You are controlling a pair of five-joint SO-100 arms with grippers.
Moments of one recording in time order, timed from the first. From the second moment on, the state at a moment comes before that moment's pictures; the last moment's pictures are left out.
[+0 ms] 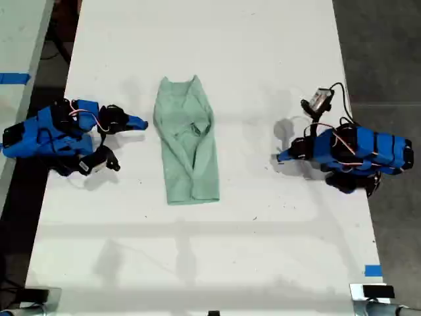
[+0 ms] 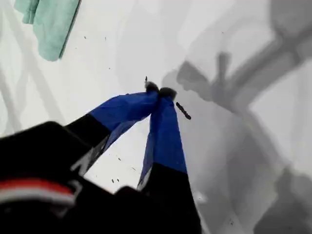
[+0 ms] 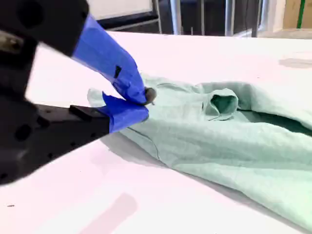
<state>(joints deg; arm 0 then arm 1) -25.0 205.2 186.2 54.8 9.7 12.2 199.9 174.7 76.4 -15.2</state>
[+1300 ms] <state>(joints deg) 8.0 91.4 117.2 46.3 -10.5 -4.0 67.9 71.5 70.5 -17.8</state>
